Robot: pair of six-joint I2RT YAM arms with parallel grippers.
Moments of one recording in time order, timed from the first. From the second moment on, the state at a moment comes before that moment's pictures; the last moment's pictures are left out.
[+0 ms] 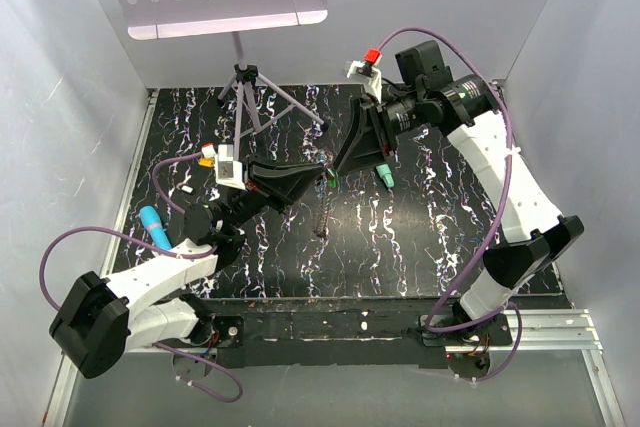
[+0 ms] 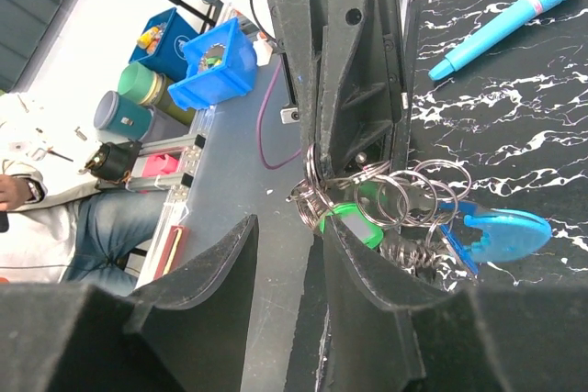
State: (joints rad) left arm -0.71 1.09 0.54 1.34 0.38 -0.66; right arm 0.54 1.64 2.01 -1.16 -1.37 -0.19
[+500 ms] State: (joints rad) left arm -0.71 1.09 0.55 1.34 0.39 -0.67; right arm 0.55 1.64 2.02 -1.15 -1.37 -0.18
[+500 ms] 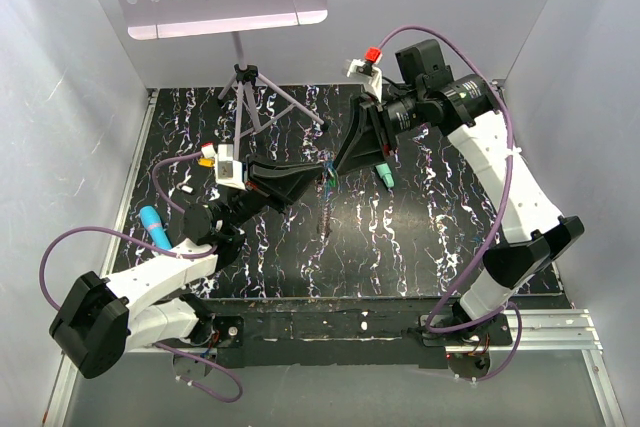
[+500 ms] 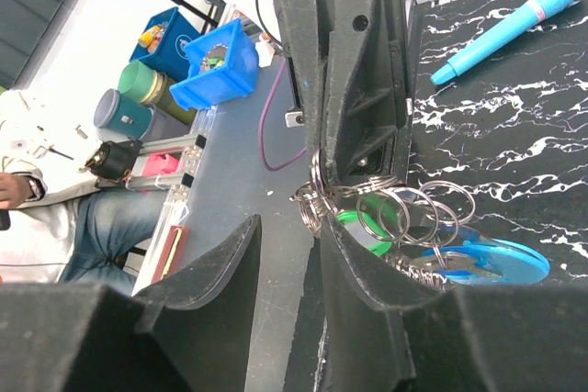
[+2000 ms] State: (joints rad) left arm -0.71 1.12 0.55 1.33 0.40 -0.68; right arm 0.58 1.65 2.03 -1.11 -1.25 -0.21
